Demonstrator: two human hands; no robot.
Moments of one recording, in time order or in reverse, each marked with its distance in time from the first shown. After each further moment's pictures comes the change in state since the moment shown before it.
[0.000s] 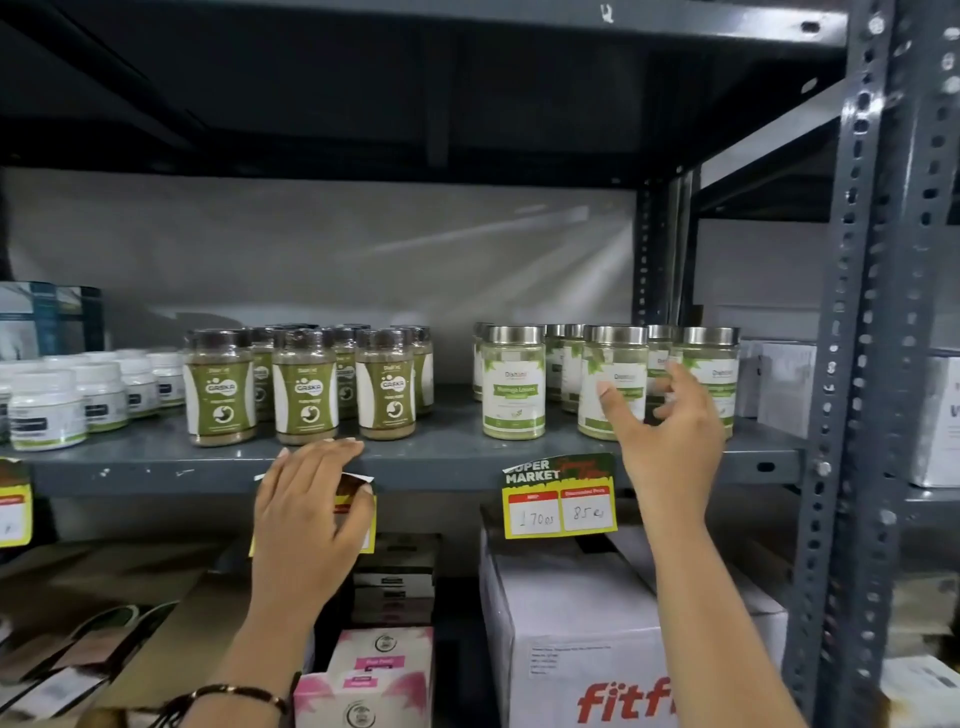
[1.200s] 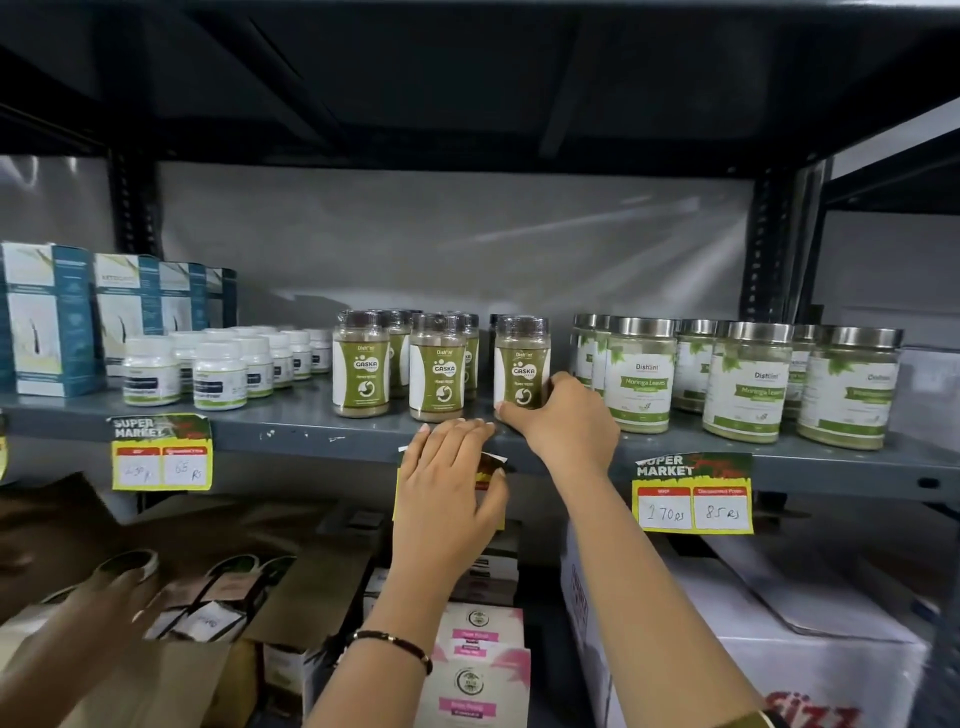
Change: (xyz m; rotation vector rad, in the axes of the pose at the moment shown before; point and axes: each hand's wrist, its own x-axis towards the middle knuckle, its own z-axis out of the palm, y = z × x) left_hand 0.000 -0.004 -0.005 -0.024 -0.045 0.043; right_hand -0.073 -0.109 0.113 -0.259 -0.522 -0.039
